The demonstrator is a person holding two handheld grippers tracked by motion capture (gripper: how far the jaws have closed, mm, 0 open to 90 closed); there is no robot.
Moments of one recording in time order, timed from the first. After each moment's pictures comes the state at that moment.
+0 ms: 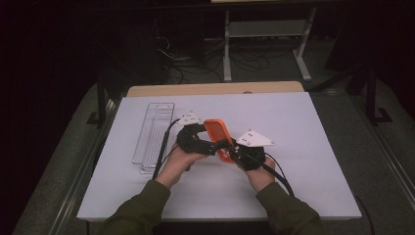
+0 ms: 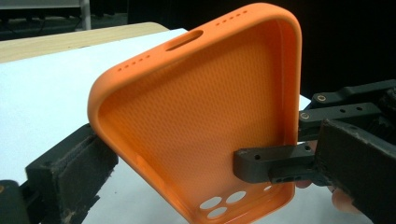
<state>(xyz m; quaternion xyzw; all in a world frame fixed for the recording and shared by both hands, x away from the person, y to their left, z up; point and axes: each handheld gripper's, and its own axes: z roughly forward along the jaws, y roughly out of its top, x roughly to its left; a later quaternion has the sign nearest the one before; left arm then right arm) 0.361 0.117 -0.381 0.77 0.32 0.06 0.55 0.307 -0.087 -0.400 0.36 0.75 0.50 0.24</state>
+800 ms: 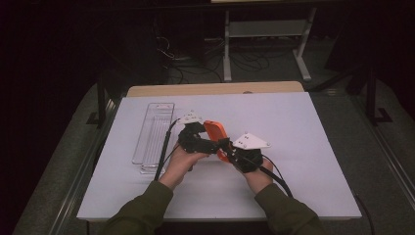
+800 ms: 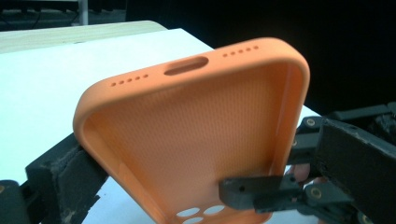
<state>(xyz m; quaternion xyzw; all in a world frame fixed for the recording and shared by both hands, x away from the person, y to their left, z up) 0.363 0.114 -0.381 0.76 0.33 0.04 0.55 0.306 -0.079 -0.407 0.35 0.76 0.49 0.24</state>
